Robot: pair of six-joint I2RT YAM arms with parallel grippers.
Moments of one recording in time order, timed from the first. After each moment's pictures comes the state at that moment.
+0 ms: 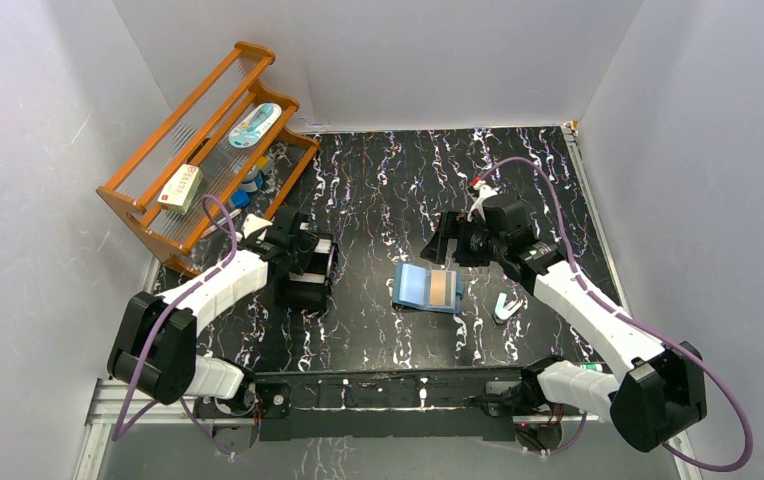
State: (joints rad) left arm -0.44 1.37 0.80 -0.39 -0.34 -1.45; right arm 0.49 1.11 0.84 -0.41 -0.25 0.51
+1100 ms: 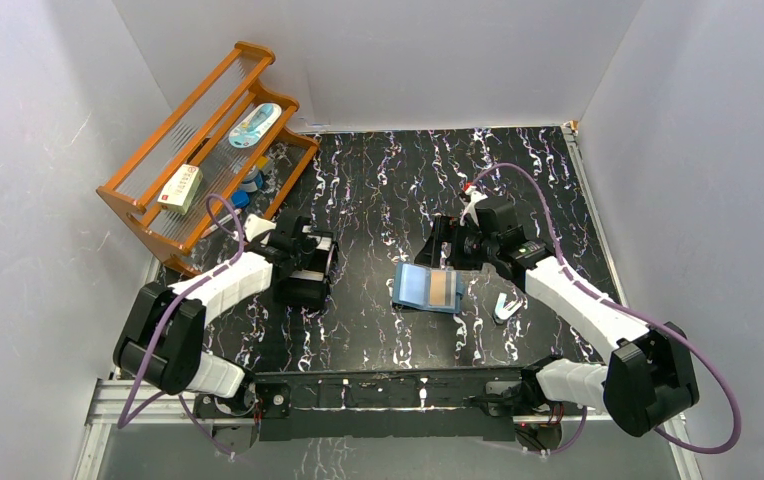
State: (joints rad) left arm -0.44 1.42 0.75 -0.24 -0.40 -1.43; right arm 0.49 1.19 0.80 -0.32 -0.32 0.52
